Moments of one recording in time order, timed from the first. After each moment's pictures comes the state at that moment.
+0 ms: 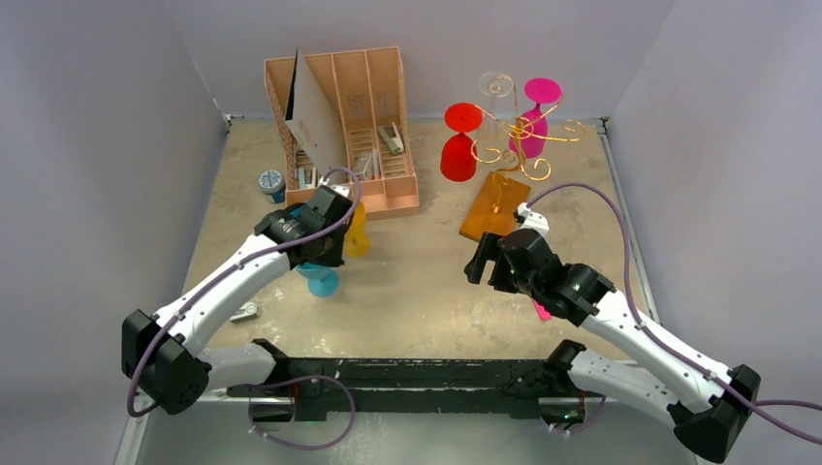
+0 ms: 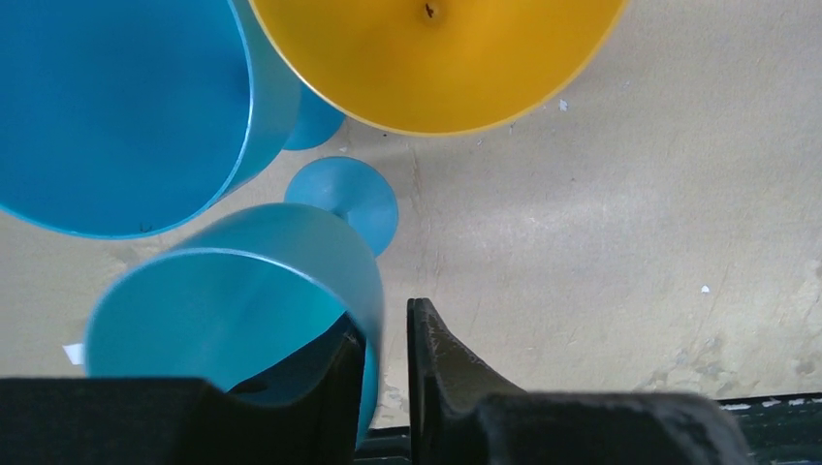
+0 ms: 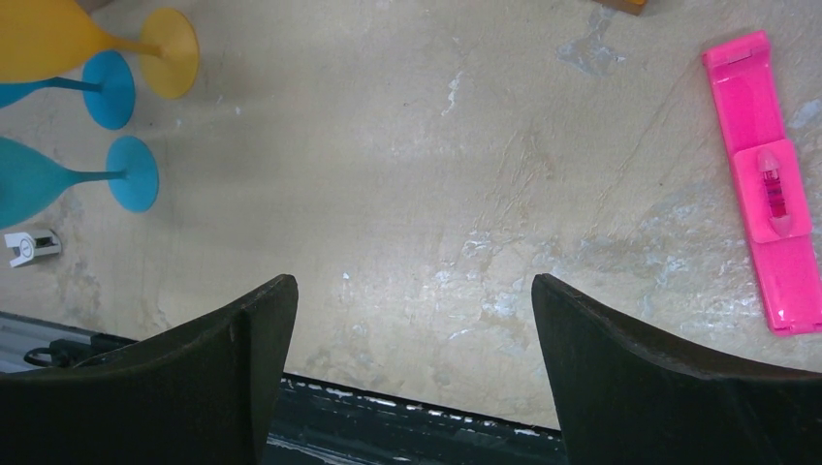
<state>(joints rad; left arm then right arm) -0.59 1.22 1.06 -0.92 -0.25 -0.40 0.77 0.85 0.79 -0.74 0.27 0.85</state>
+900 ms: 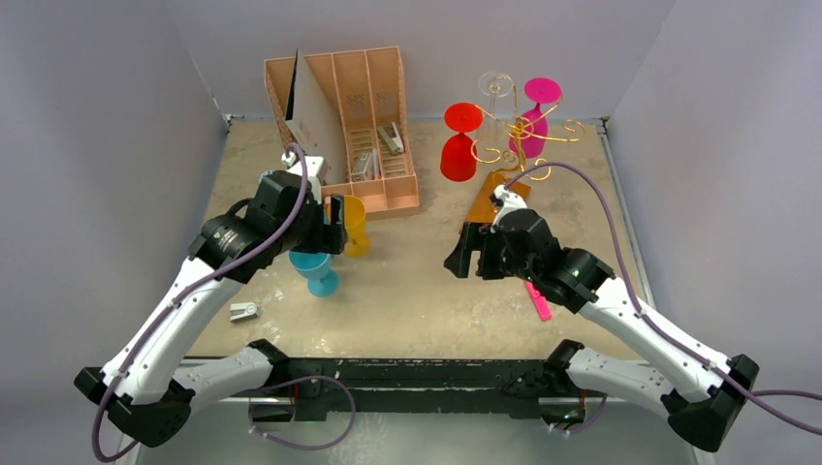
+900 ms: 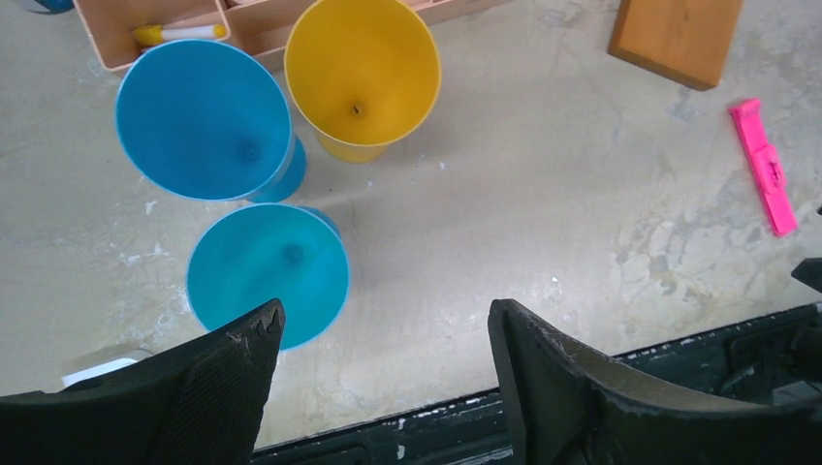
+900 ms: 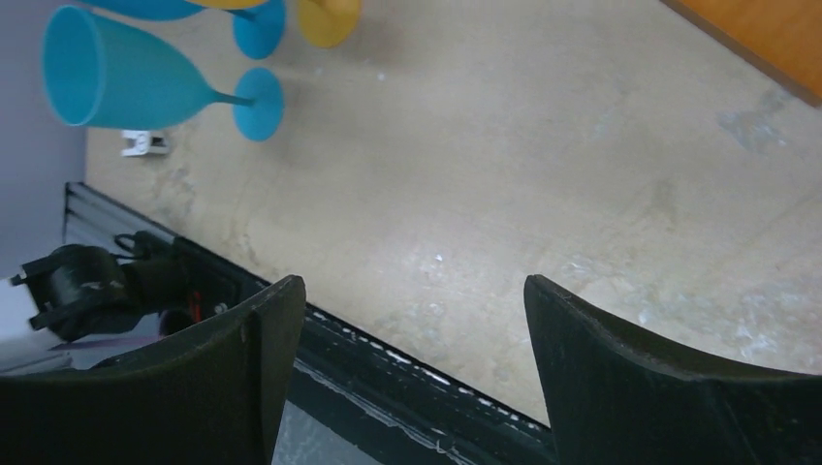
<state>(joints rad) -0.59 1.04 1.31 -1.05 -0.18 -0.41 0.77 0.93 0.93 -0.69 0.06 0.70</state>
